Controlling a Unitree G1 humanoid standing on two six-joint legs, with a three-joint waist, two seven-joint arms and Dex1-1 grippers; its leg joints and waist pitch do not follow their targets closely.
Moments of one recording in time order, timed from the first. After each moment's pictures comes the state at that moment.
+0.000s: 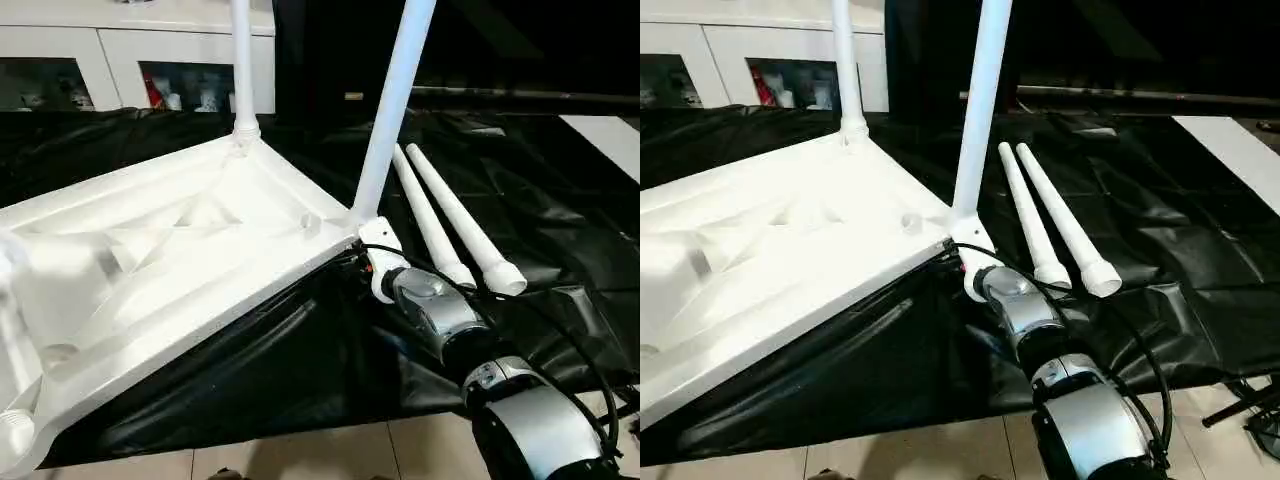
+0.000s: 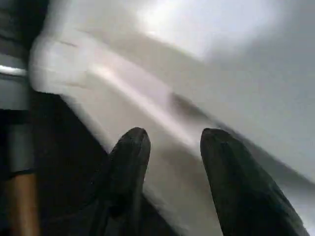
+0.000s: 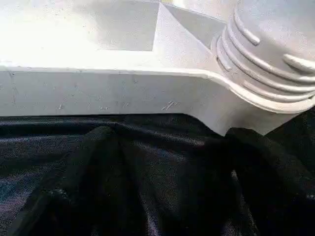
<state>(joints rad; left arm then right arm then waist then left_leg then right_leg) -0.10 0.93 0.08 0.14 0.27 0.75 -0.54 -0.75 -0.06 0.16 1.06 -0.01 0.06 0.34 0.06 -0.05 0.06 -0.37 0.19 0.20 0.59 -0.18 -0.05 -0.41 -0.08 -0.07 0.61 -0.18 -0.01</state>
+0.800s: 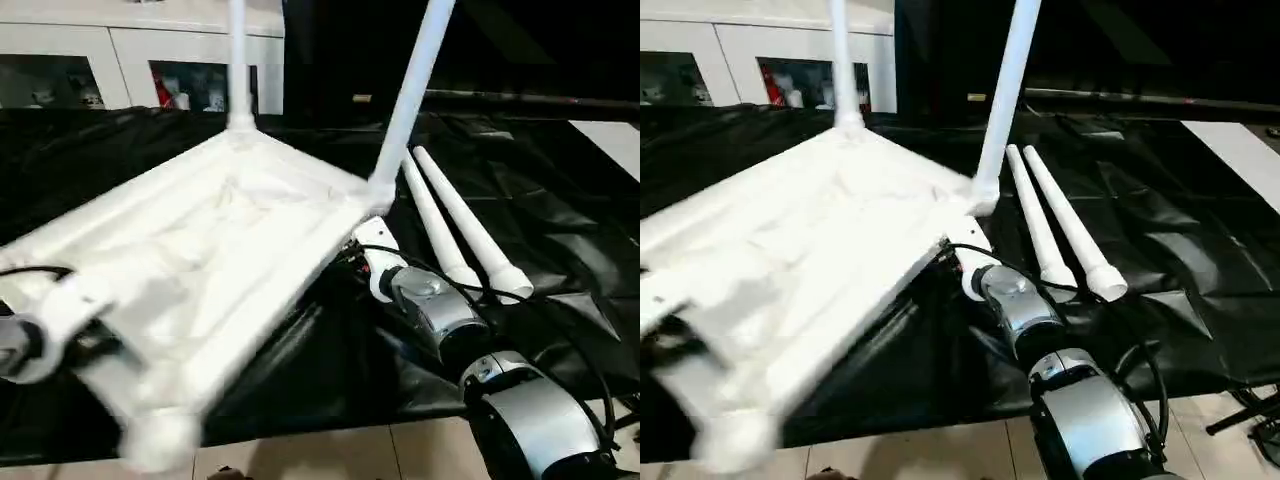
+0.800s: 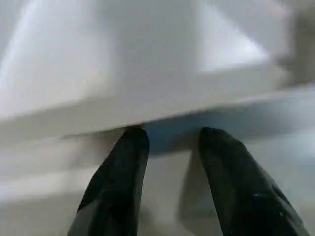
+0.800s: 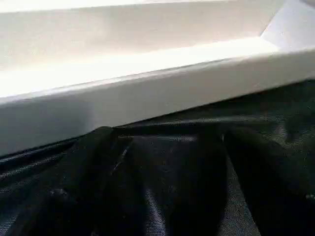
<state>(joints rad) 0.03 0.96 0.04 -0.21 -0.01 0.76 -0.95 -0.78 -0.05 0.15 1.11 -0.03 0.01 0.38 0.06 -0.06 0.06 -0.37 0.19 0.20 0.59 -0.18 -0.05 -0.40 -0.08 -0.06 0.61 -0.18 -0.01</state>
